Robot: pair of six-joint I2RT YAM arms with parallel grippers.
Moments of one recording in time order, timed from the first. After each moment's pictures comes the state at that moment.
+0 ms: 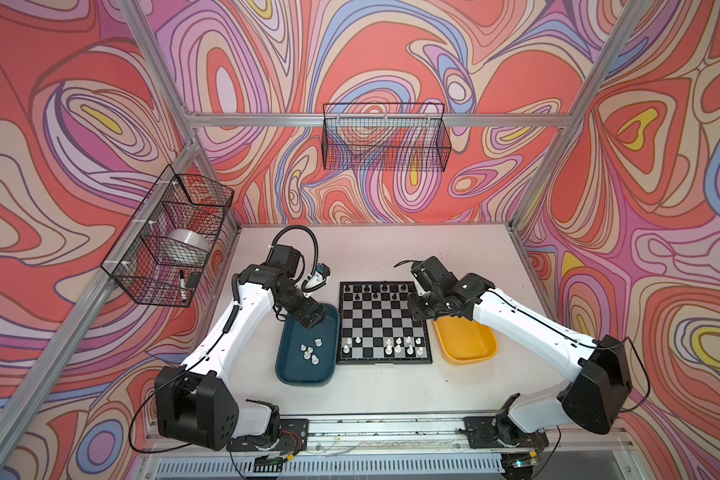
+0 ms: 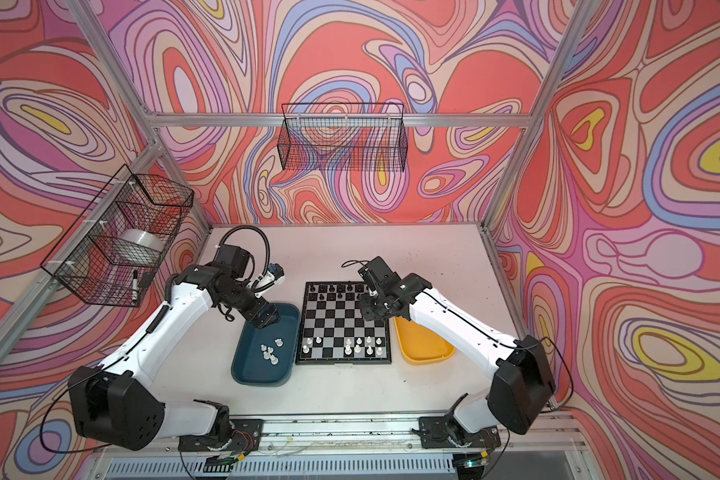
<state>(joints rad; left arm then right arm) -0.20 1.36 1.18 -1.08 0.23 0.49 0.68 1.44 1.22 -0.85 0.01 0.49</state>
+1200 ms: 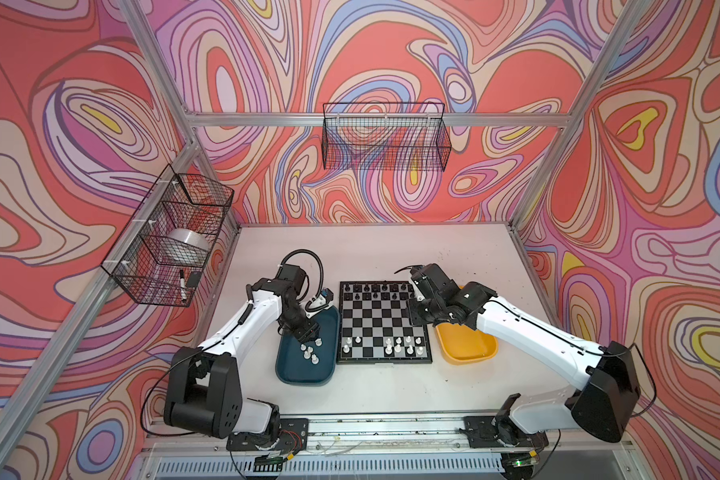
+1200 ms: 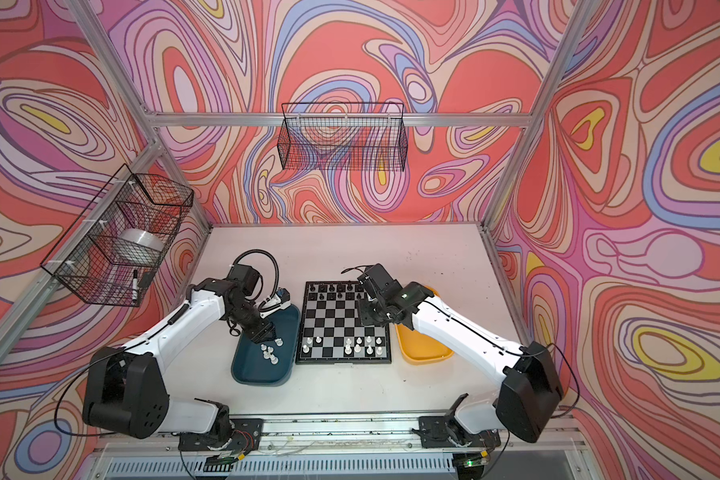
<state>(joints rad) -0.23 1.42 0.98 -0.99 0.21 0.60 0.72 1.40 1.16 -0.78 0.02 0.52</state>
